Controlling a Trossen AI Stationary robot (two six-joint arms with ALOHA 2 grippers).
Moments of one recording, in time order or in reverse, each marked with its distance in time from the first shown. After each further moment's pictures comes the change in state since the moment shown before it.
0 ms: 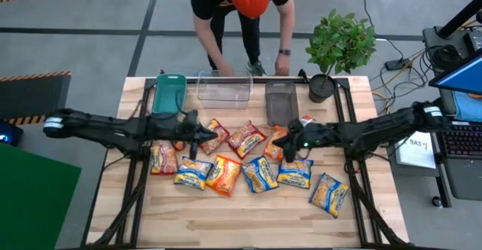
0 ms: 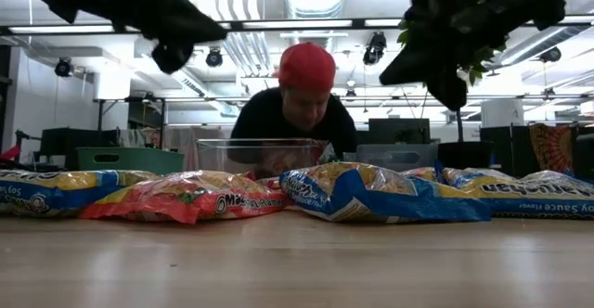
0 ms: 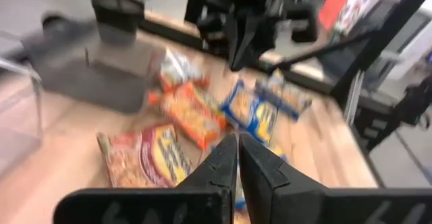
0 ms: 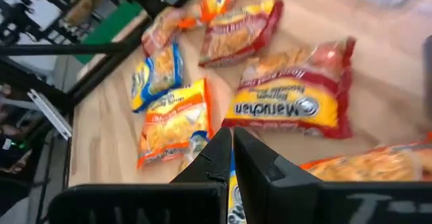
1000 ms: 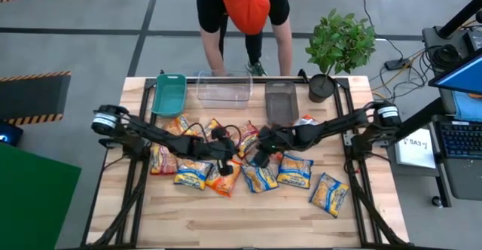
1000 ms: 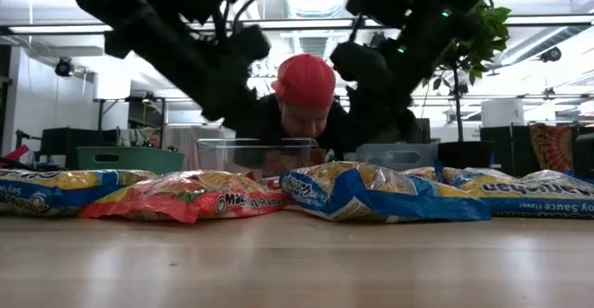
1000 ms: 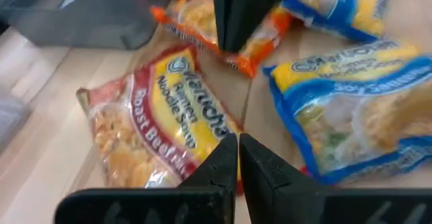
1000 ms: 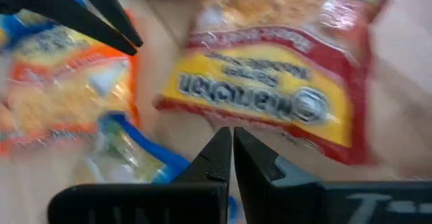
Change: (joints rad) left arm -0.154 0.683 0.229 0.058 -0.332 0.180; right arm -0.045 0.506 0.383 -0.240 0.014 -0.180
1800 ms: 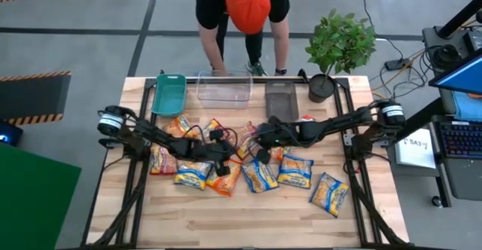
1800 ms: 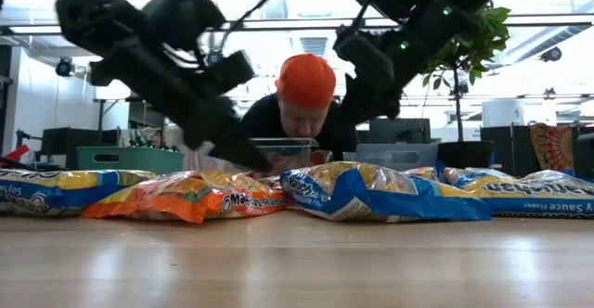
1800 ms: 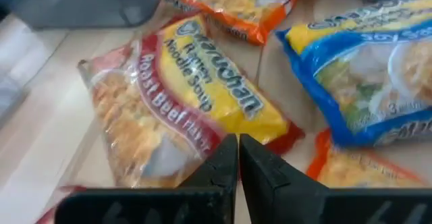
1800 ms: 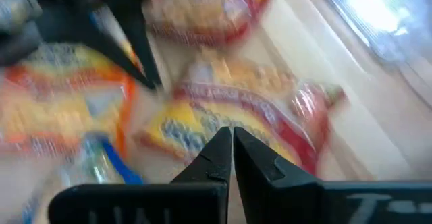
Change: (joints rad) left arm 0.011 0.018 -0.140 0.189 -0.001 0.042; right arm -0.034 -0.061 -0.058 0.150 0.044 -0.283
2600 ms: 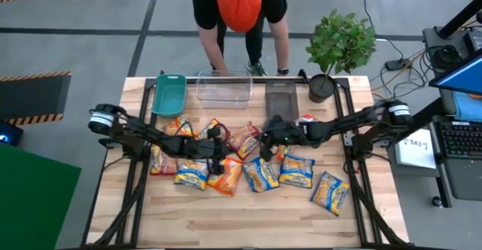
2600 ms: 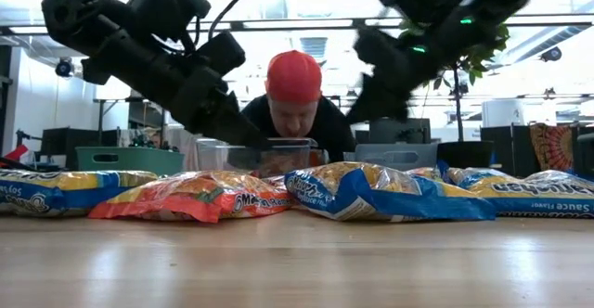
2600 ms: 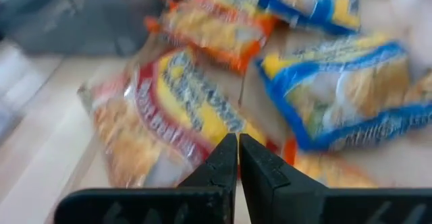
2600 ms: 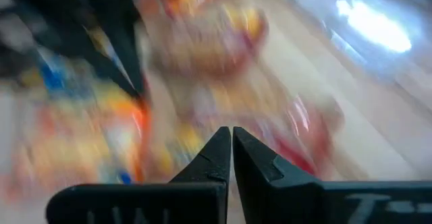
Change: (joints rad) left arm 0.010 -0.059 -0.057 0.120 0.082 0.031; right arm -0.017 -0.095 -0.163 0.154 -0.002 0.048
